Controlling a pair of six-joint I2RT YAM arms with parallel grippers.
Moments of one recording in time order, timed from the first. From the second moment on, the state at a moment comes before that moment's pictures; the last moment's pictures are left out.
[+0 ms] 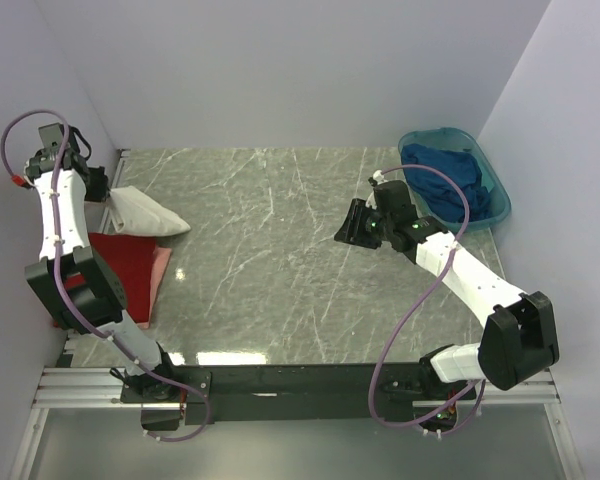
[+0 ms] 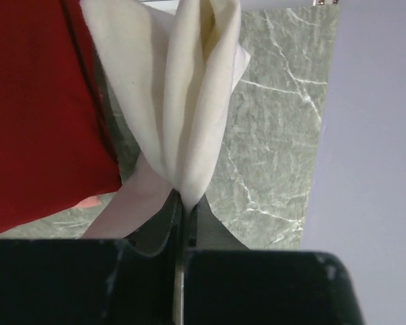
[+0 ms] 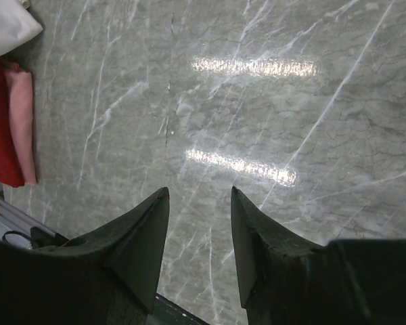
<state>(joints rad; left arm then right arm) 0.40 1.72 1.71 -0.94 -0.15 -1.17 0.41 1.34 1.01 -0.41 -0.20 0.58</state>
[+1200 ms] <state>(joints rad) 0.45 1.59 1.87 -0.99 -0.14 -1.07 0.41 1.32 1.01 -0.43 -0.20 0.58</state>
